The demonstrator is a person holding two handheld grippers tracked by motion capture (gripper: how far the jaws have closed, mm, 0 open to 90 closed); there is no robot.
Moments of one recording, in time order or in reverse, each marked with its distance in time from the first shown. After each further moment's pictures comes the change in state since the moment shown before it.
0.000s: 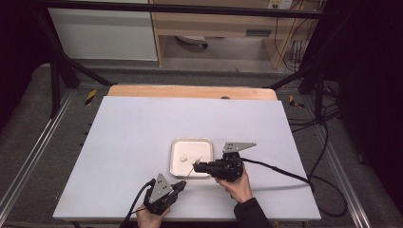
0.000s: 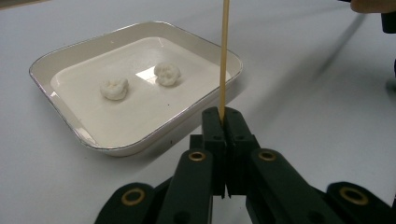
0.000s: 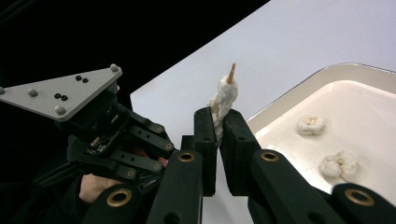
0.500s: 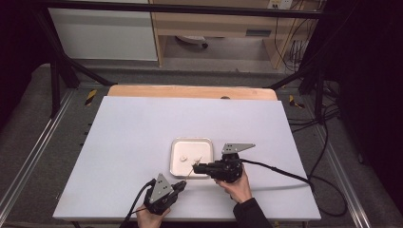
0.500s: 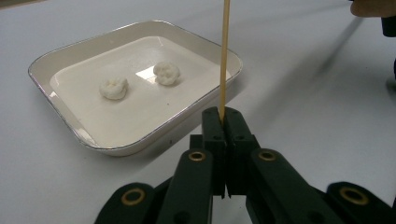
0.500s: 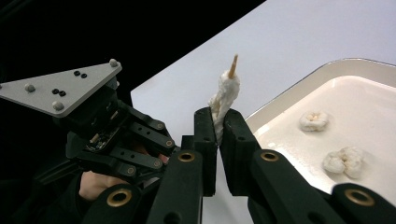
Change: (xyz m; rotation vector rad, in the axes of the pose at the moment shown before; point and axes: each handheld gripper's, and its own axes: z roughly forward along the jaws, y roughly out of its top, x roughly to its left) left arm 0.000 0.000 0.001 0.003 0.001 0.003; right arm 0.000 -0.003 0.002 0.010 0.004 0.000
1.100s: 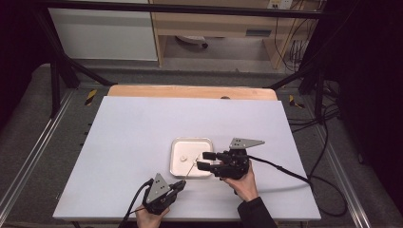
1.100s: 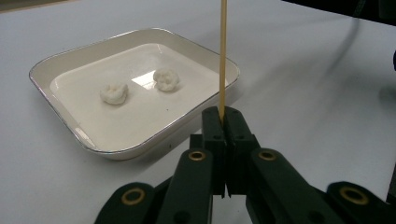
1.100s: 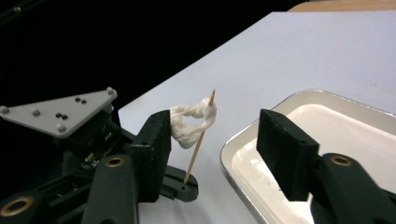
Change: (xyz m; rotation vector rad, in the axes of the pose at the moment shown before) left arm 0.003 -0.001 -0.003 -0.034 -0.019 -0.022; right arm 0.005 0.016 -0.020 -0.083 -0.071 -0.029
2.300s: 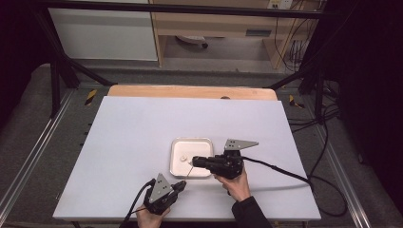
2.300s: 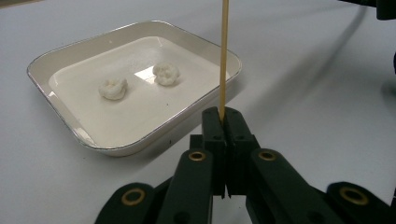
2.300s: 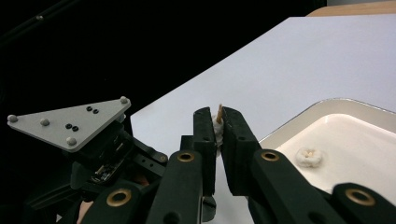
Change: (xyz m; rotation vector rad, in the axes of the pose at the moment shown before) left arm -0.003 0.001 0.003 0.034 0.015 0.021; right arm 0.002 -0.006 0.016 -0.023 0.059 0.004
